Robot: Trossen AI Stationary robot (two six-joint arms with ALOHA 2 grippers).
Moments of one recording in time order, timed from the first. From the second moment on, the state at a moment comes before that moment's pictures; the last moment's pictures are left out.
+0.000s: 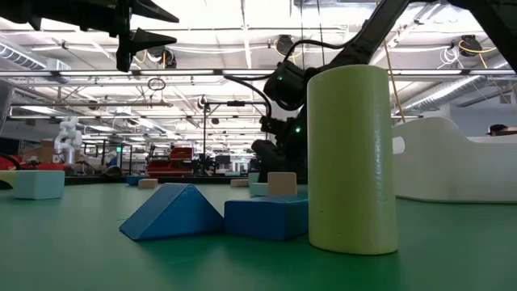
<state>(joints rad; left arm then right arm) 0.12 0.69 0.48 0.18 -0.21 -0.63 -0.27 2.00 1.06 0.03 0.29 0.29</state>
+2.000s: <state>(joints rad) 0.17 0.88 0.48 -0.06 -0.30 -0.70 -0.40 1.29 0.97 -0.91 0.39 0.85</state>
